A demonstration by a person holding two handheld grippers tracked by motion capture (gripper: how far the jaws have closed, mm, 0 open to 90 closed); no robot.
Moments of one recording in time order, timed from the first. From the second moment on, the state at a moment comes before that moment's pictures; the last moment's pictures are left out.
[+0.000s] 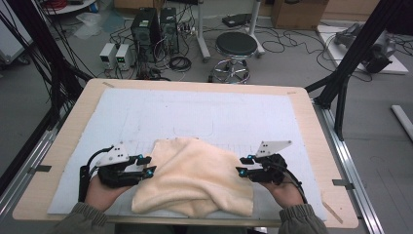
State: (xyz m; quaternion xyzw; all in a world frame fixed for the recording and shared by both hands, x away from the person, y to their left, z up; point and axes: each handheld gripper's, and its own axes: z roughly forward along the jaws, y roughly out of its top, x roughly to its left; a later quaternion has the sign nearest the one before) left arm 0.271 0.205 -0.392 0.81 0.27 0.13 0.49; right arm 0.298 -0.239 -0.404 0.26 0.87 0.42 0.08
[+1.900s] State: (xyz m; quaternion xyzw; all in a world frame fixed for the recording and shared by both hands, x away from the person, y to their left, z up) left arm 0.299 0.185 -0.421 0.86 0.28 0.05 0.42; right arm 0.303 -0.233 -0.433 0.27 0.87 0.41 0.02
